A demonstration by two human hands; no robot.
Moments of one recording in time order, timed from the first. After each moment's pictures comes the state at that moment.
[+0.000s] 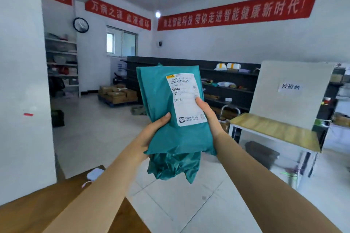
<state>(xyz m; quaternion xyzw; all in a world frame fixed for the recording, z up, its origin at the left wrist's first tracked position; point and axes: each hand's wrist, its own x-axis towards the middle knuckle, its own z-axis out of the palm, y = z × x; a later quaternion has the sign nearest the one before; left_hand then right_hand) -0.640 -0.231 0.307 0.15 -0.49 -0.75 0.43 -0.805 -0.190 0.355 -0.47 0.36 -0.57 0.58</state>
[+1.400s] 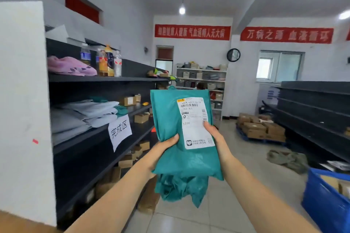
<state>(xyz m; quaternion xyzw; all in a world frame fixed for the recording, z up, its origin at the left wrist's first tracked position) -0.681 -0.824 0.322 0.43 -0.35 -0.41 0.72 -0.813 -0.944 0.354 -0.56 0.09 -0.24 0.78</state>
